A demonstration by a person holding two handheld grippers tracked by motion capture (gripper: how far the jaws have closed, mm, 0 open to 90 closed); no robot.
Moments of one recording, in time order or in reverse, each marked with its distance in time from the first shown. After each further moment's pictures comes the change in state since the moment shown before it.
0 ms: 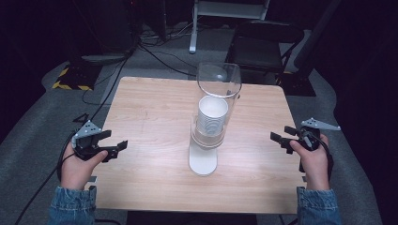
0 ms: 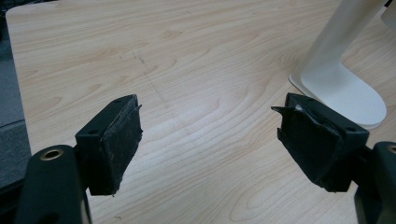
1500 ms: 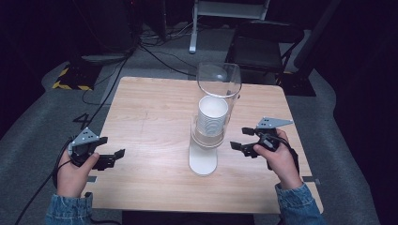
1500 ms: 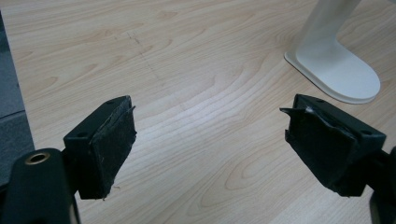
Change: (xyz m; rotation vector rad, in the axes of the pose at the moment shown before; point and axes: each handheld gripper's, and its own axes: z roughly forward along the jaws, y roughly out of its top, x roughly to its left) left arm -0.003 -0.015 -0.013 0.041 -0.014 0.019; right arm 0.100 0.016 0.060 0.091 0.322 -0.234
